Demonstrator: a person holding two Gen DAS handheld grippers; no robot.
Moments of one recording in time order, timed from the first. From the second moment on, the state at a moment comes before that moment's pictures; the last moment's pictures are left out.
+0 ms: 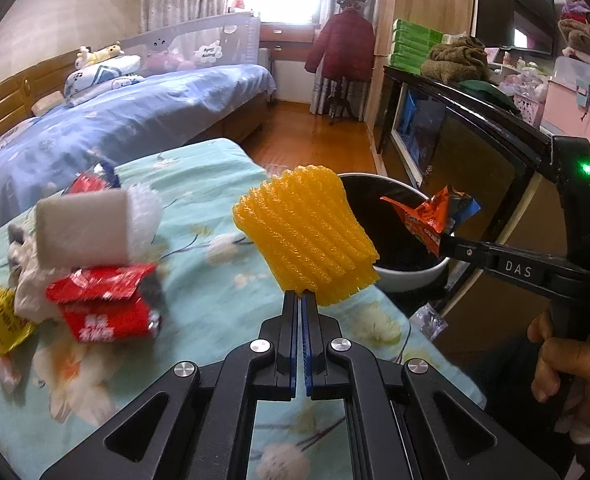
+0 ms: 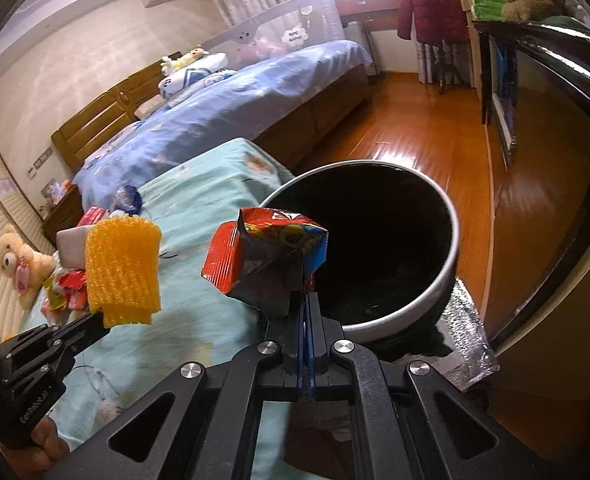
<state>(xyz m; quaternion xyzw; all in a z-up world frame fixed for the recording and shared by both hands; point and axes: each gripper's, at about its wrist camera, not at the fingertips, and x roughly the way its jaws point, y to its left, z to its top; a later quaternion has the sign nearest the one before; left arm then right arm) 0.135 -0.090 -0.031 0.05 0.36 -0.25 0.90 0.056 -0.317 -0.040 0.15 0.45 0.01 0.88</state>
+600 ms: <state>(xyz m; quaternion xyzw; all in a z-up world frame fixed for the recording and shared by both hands) 0.178 -0.151 -0.035 0.07 0.38 -0.27 0.88 0.086 -0.352 -0.058 0.15 0.47 -0.02 0.87</state>
